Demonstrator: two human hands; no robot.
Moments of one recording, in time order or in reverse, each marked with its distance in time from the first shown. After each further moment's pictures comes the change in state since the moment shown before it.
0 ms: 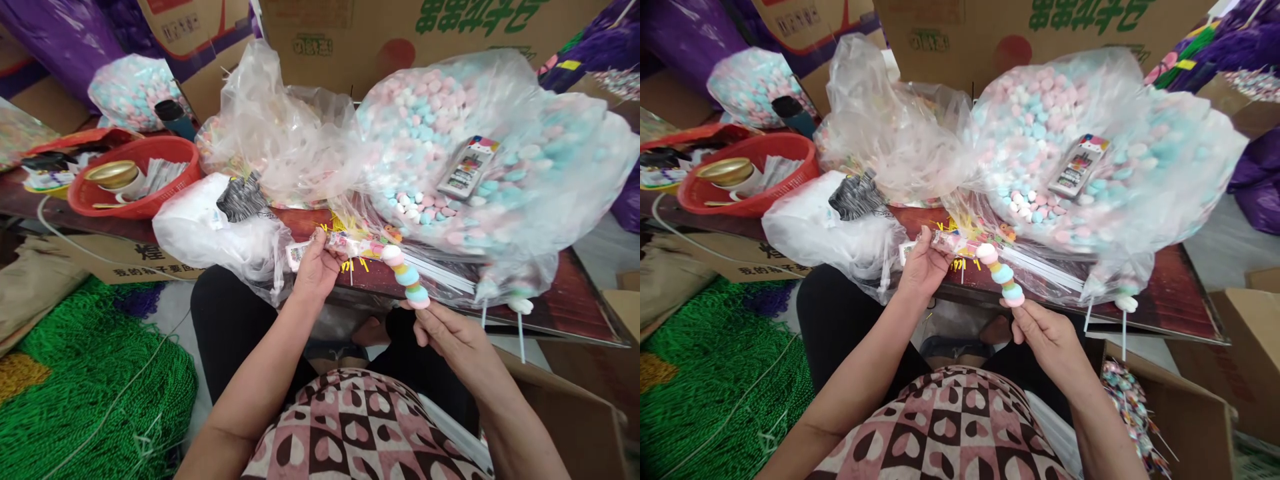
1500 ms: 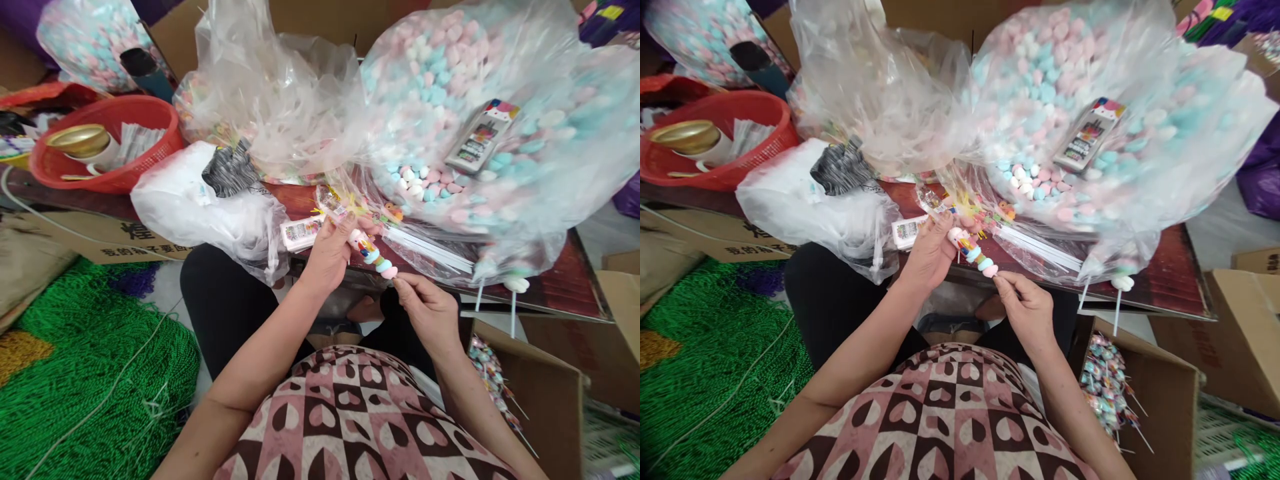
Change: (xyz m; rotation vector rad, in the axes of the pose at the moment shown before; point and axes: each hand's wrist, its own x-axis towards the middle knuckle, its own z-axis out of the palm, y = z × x) left_hand -0.025 -0.017 0.016 0.202 -0.190 0.012; right_hand 0.013 0.022 0.035 0.007 0.356 -0.089
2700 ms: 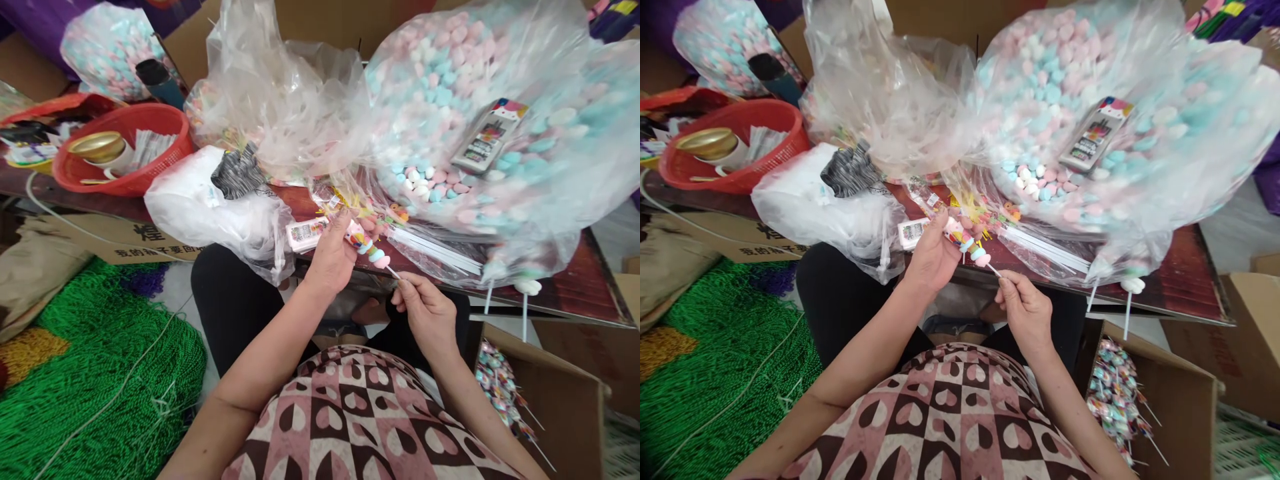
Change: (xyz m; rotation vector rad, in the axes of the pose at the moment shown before) left_hand -0.005 0.002 0.008 0.032 0.035 -0.007; right_hand -0.008 -0.001 0.017 0.185 0.014 0.113
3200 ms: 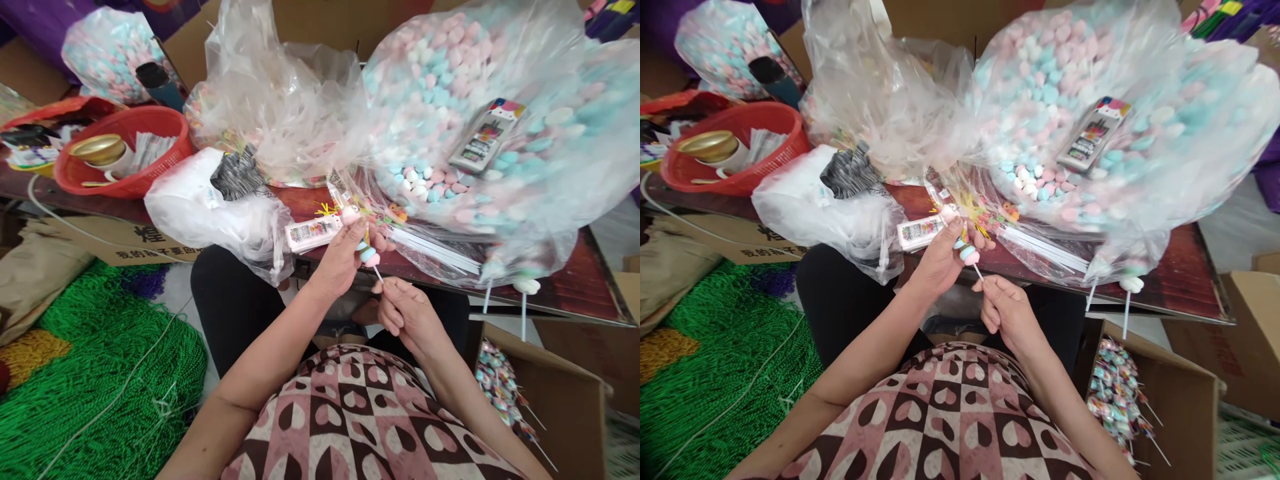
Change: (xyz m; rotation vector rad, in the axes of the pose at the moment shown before) left_hand -0.005 -0.007 -0.005 0.109 -0.183 -0.105; right_hand 0.001 -0.008 0.009 0.546 -0.393 0.389
